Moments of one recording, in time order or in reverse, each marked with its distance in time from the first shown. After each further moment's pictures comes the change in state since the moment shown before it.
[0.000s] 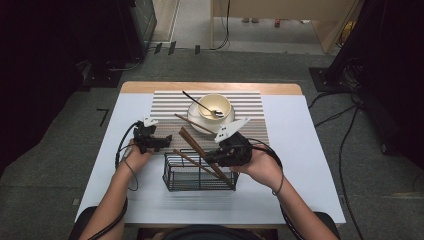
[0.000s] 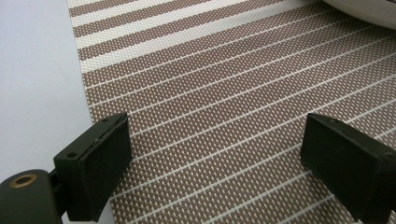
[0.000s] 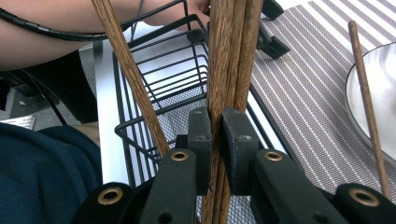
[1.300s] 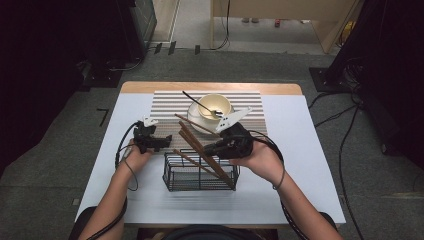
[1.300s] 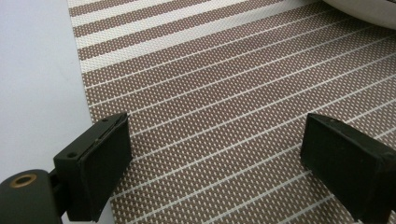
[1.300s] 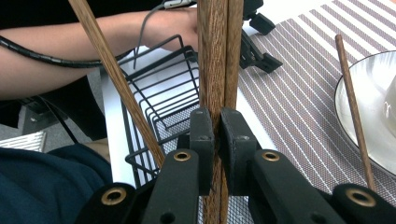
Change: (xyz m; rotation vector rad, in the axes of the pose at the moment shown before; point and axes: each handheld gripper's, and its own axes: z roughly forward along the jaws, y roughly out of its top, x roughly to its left) left arm 0.000 0.000 0.000 0.000 -0.001 -0.003; right arm -0.004 0.019 -0.014 -0.025 0.010 0.062
